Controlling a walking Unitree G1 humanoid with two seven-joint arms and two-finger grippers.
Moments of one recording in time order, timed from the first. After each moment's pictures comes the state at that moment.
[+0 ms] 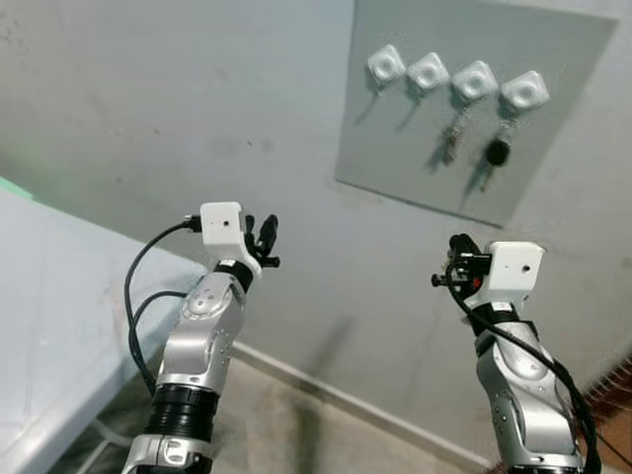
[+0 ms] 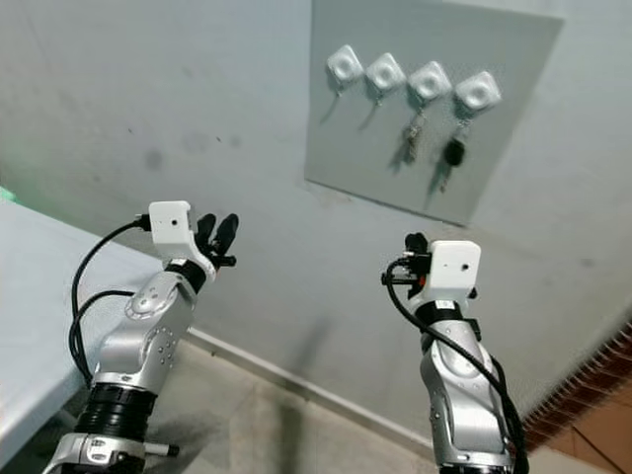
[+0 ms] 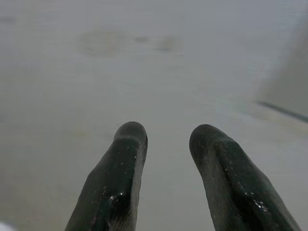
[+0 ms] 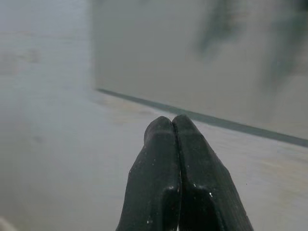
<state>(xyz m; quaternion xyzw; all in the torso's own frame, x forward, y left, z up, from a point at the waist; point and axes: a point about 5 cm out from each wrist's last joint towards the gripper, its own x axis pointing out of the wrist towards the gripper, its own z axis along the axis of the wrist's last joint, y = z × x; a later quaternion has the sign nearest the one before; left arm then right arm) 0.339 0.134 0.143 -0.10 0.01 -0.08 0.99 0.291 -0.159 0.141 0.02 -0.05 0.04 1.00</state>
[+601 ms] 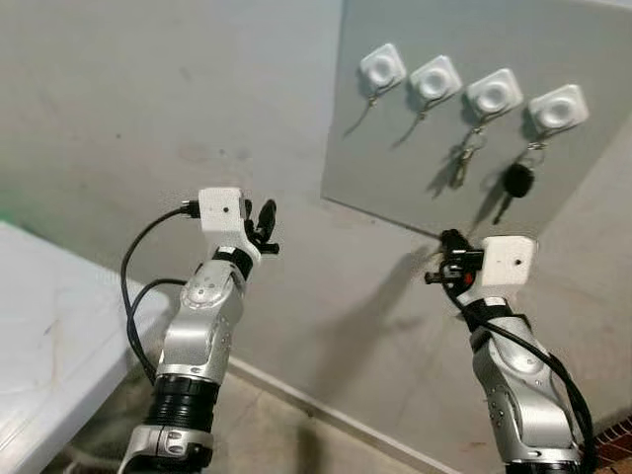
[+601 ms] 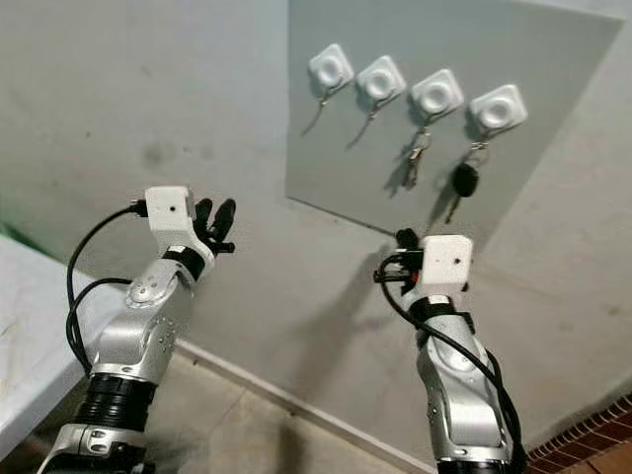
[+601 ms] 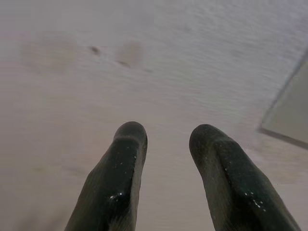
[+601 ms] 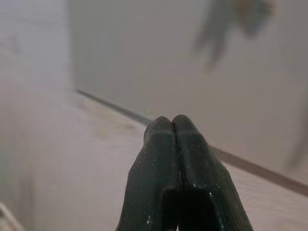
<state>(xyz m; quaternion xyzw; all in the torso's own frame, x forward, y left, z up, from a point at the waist) 0.344 0.123 0.160 -0.07 -0.02 -0.09 0.99 0.293 -0.153 0.144 0.01 -0.05 0.10 0.99</state>
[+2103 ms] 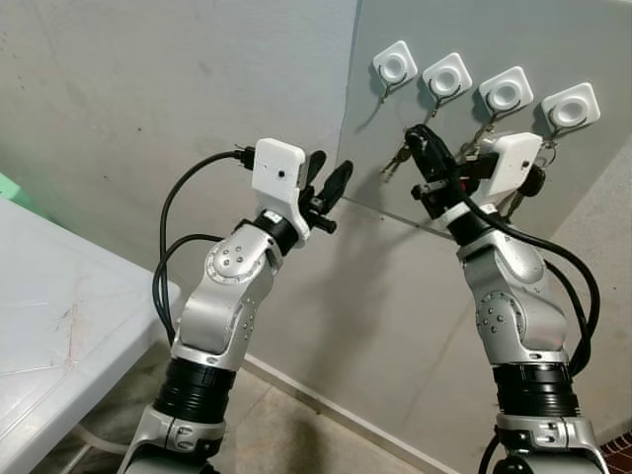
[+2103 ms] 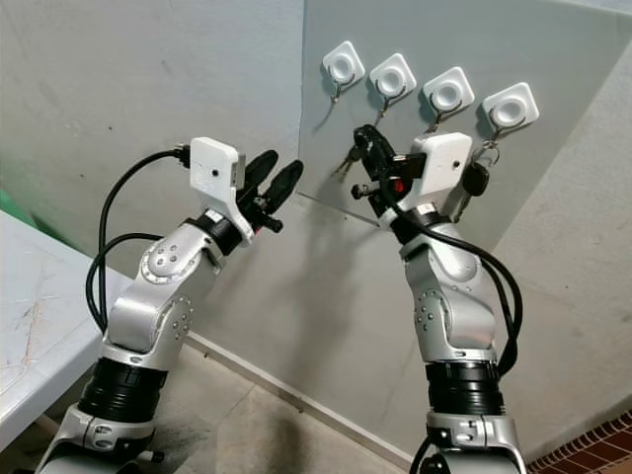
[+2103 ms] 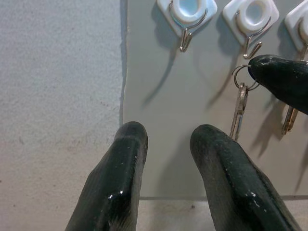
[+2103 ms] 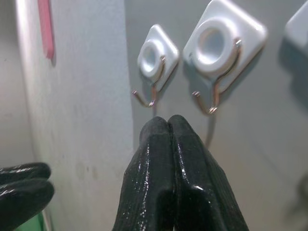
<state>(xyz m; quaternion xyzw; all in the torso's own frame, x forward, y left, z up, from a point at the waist) 0.326 0.059 0.226 -0.04 -0.12 -0.30 0.95 0.338 -0.145 0.236 0.10 -0.21 0.22 0.95</state>
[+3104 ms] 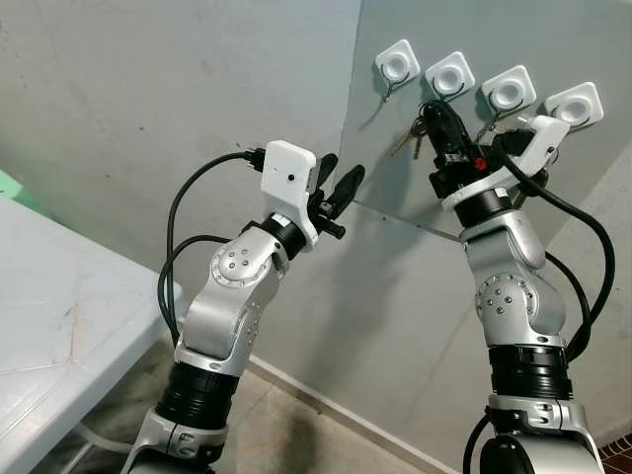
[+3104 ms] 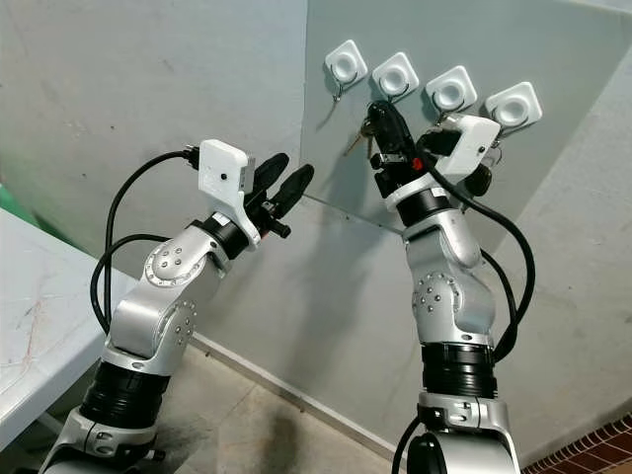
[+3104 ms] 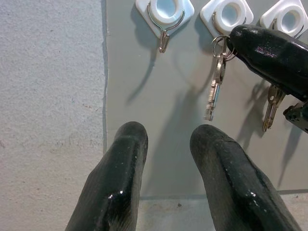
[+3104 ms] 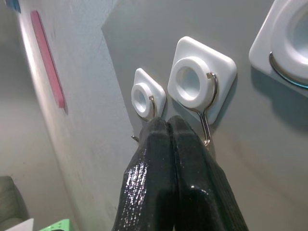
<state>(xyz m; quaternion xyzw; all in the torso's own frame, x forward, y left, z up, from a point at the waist) 0.321 0.051 0.227 -0.04 -0.12 -0.32 0.94 0.346 -0.147 0.249 0.23 -0.22 0.23 0.92</state>
